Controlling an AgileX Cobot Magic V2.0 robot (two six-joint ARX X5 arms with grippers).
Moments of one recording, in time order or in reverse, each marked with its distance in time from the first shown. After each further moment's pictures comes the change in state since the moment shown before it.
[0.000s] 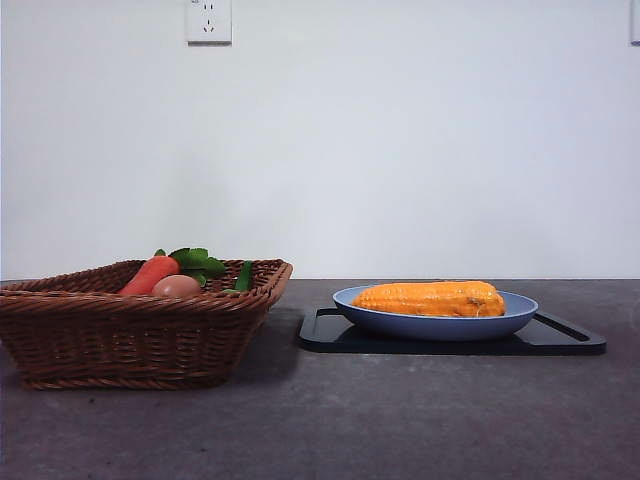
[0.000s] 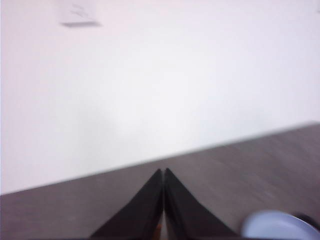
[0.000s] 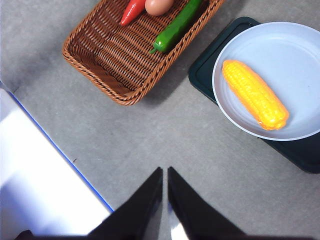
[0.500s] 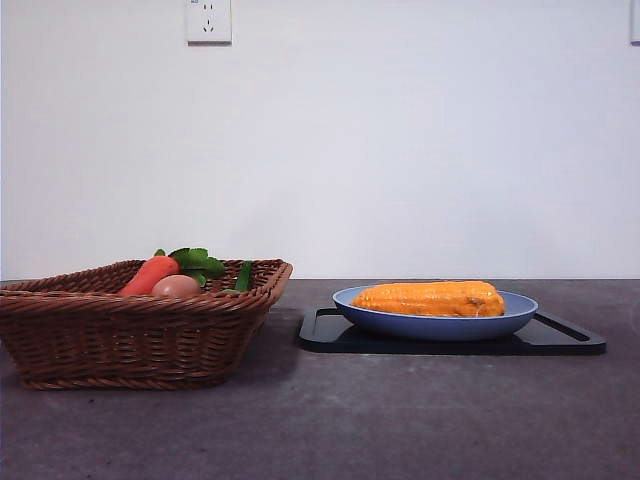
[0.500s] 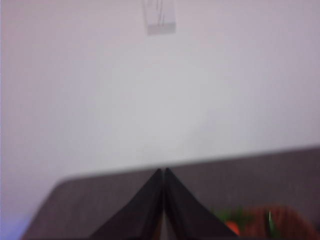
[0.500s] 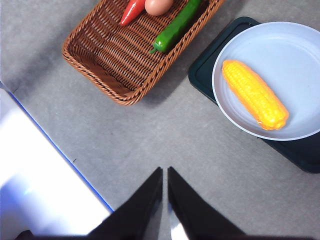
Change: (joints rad) left arm 0.223 -0.538 -0.807 0.417 -0.002 0.044; right arm 0.000 0.000 0.000 0.000 0.000 0.000
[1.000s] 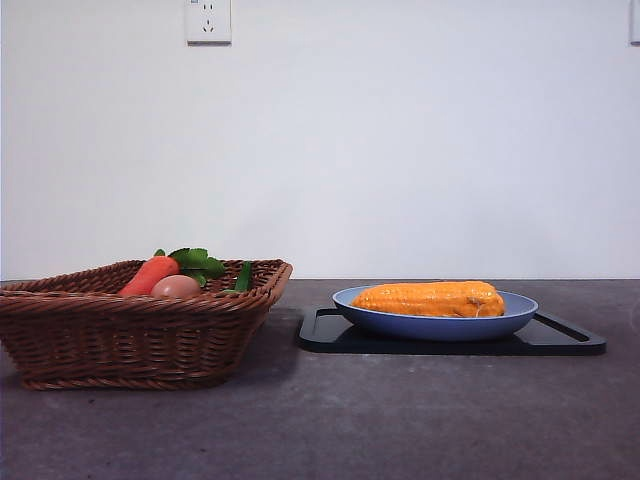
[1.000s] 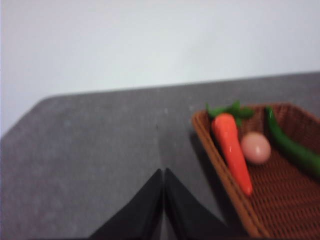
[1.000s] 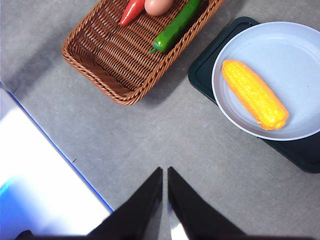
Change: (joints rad) left arm 0.005 -0.362 -0.495 -0.039 0.000 0.001; right arm 0.000 0.000 0.000 0.000 0.000 0.000
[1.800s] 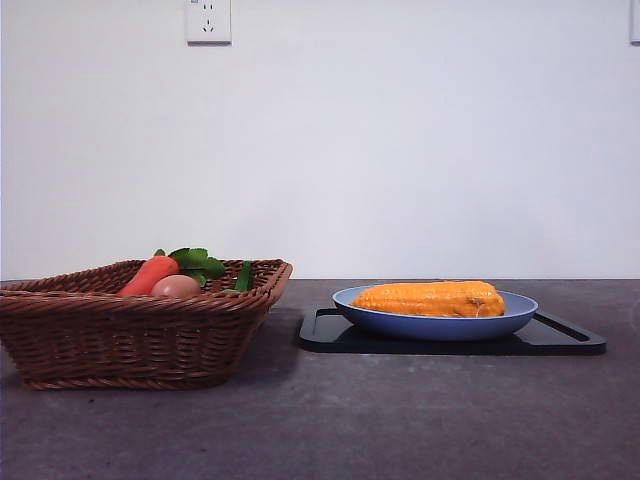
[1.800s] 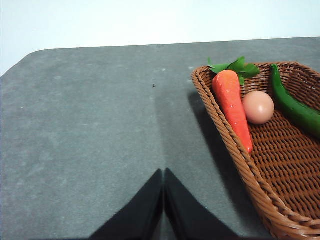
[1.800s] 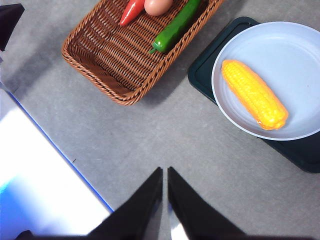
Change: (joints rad) left arm 0.000 0.001 -0.040 -0.086 -0.004 -0.023; right arm -0.001 0.000 0.000 0.000 0.000 0.000
